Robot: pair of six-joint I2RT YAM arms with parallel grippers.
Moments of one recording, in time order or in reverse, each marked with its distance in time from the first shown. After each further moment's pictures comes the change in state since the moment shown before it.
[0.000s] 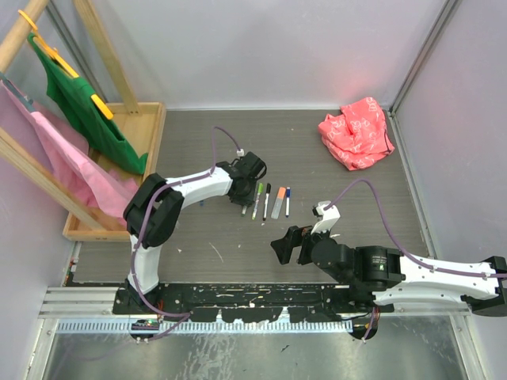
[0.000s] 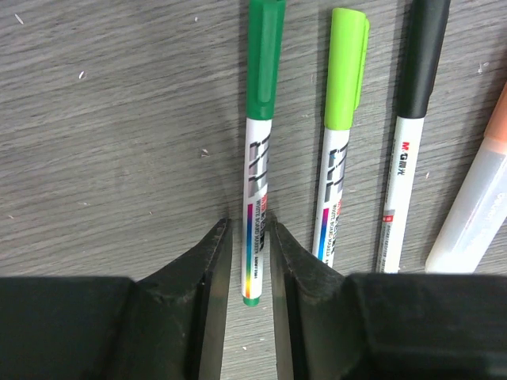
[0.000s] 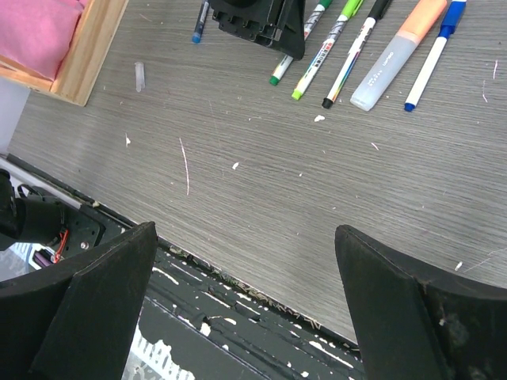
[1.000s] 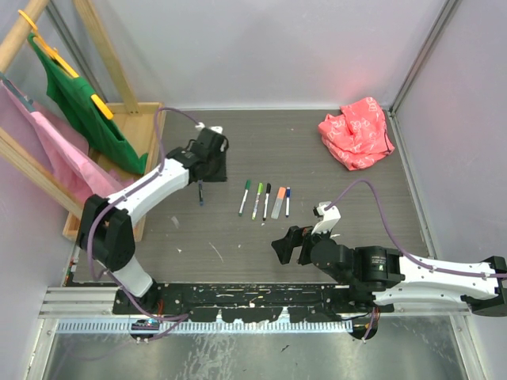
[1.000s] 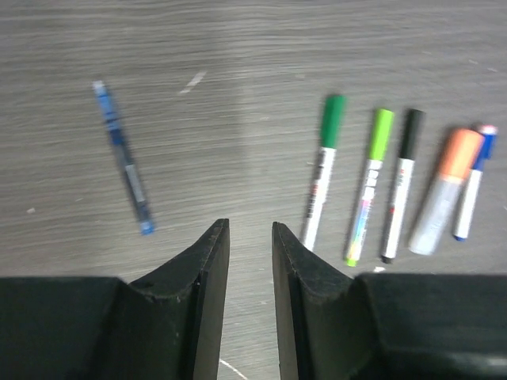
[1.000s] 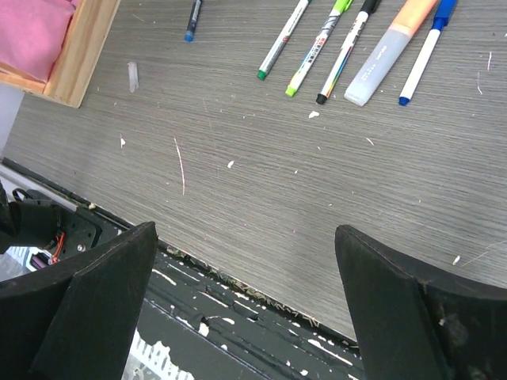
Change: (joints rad) left arm 0.146 -0.335 -0.063 -0.028 0.005 0.035; right arm 0.000 0.001 -0.006 -0.014 0.008 0.026
